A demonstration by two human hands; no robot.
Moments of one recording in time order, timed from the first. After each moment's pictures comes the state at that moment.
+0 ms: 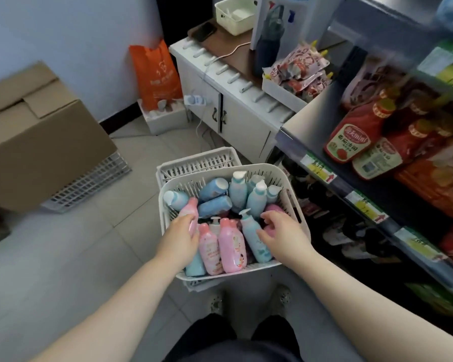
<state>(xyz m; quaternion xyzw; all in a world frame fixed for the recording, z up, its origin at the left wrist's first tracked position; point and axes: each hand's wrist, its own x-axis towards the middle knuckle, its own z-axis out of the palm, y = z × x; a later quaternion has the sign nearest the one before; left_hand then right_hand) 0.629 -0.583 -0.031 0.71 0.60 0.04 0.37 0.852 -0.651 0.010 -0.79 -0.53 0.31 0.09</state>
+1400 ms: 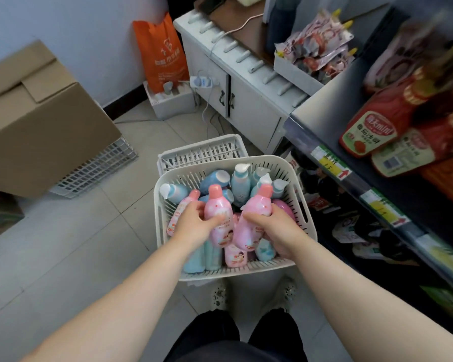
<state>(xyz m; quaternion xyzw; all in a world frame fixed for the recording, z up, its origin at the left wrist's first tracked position) 0.674 -0.567 -0.061 0.51 0.63 0.16 0.56 0.857 -0.619 -0.038 -0.65 -0.23 0.64 0.35</state>
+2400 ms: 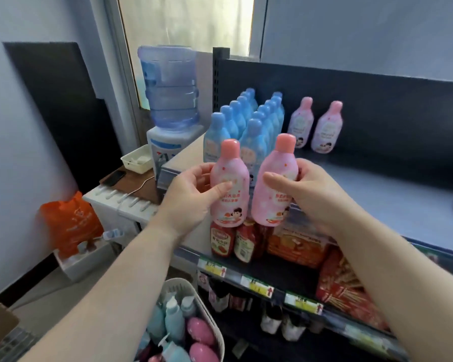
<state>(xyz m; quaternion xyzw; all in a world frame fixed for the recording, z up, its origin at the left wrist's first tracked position) 0.888 -0.565 0.274 0.67 0.20 0.35 0.62 1.045 -0.702 0.307 -0.68 -0.41 0.24 0.56</state>
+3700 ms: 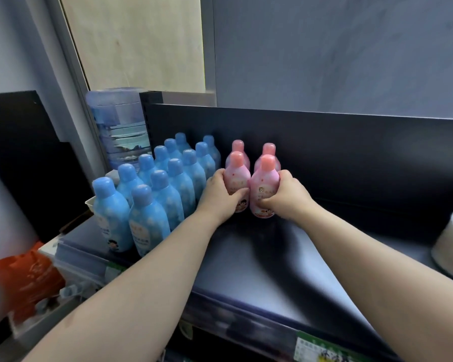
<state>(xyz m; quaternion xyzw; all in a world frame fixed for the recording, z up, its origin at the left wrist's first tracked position) 1.181 -0.550 0.287 0.83 0.29 0.30 0.38 1.286 -0.675 0.307 -0.86 -0.36 0.06 0.36</state>
